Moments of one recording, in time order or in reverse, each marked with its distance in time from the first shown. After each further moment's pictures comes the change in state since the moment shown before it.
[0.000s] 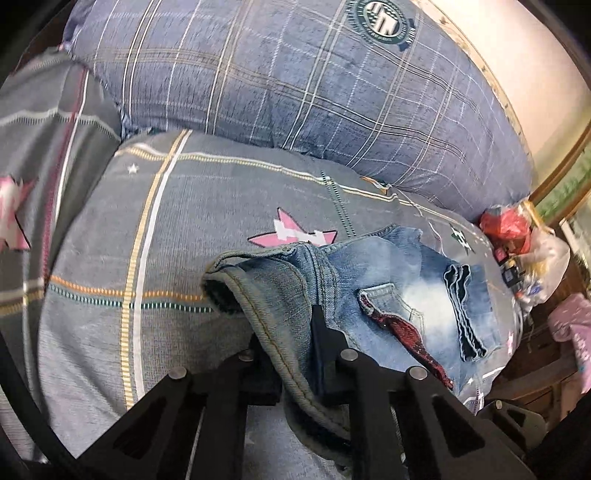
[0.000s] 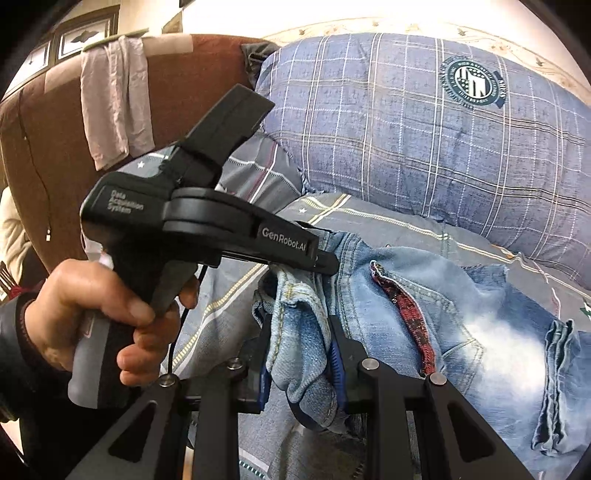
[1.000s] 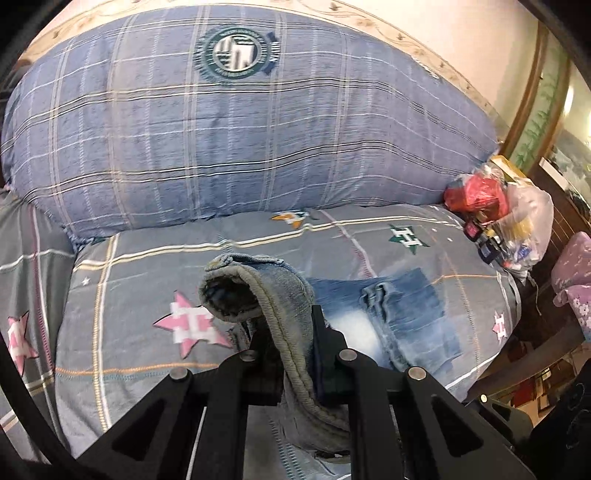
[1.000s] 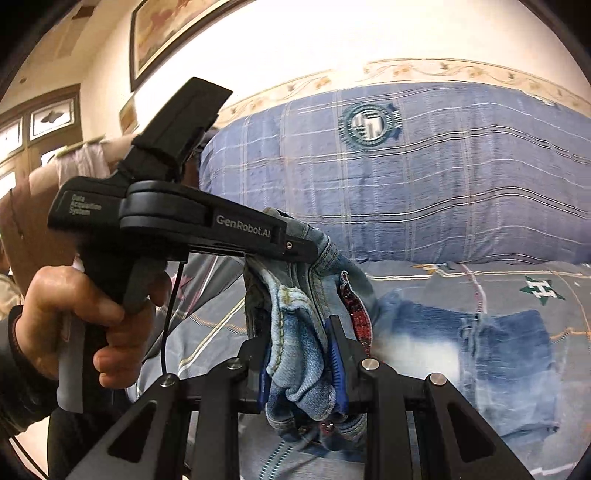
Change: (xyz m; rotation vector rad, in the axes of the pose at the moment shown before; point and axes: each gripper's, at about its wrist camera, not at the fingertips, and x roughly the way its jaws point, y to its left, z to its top) left arm -0.027 -0.172 0.035 0.276 -0.074 0.036; right arm -0.109 -0.087 -0.011 0.219 -0.244 -0.078
